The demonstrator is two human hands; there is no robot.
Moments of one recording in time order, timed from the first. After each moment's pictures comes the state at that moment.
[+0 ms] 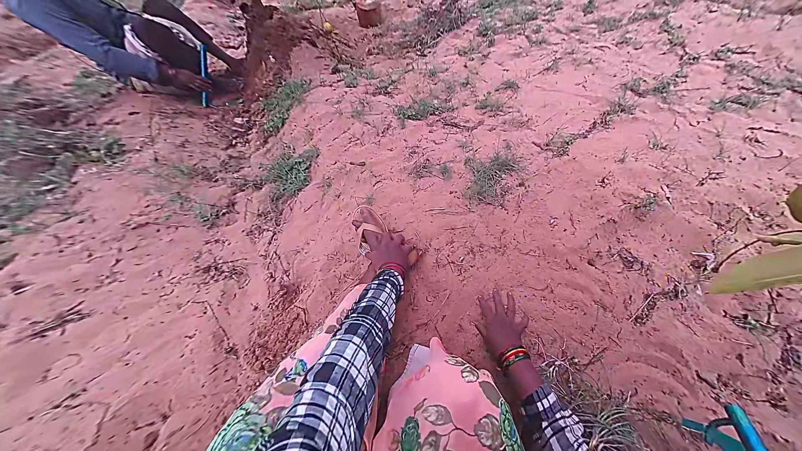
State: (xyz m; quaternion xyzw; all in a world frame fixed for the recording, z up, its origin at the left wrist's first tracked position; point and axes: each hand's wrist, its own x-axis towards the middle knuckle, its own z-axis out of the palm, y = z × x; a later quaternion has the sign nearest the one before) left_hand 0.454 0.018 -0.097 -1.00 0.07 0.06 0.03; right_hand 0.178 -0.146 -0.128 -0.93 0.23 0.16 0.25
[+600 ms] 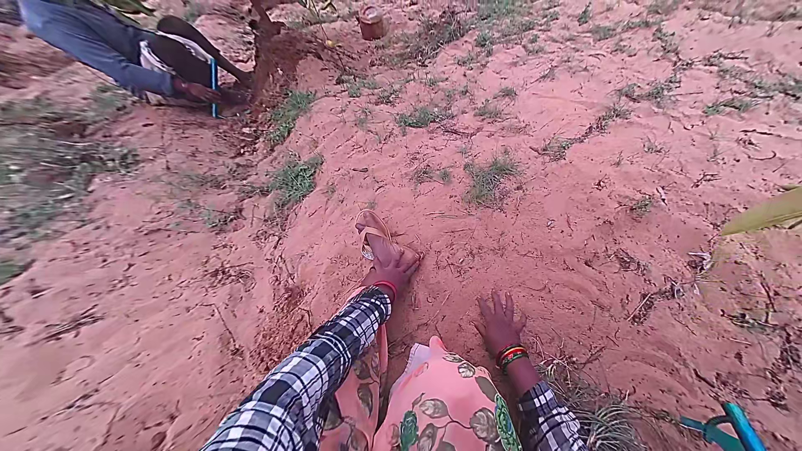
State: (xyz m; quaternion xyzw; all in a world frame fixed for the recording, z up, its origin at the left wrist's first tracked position) left_hand 0.417 0.050 -0.089 -0.90 0.30 0.24 0.22; right_hand 0.176 -0.147 -0.125 -0.92 0.23 0.16 0.26
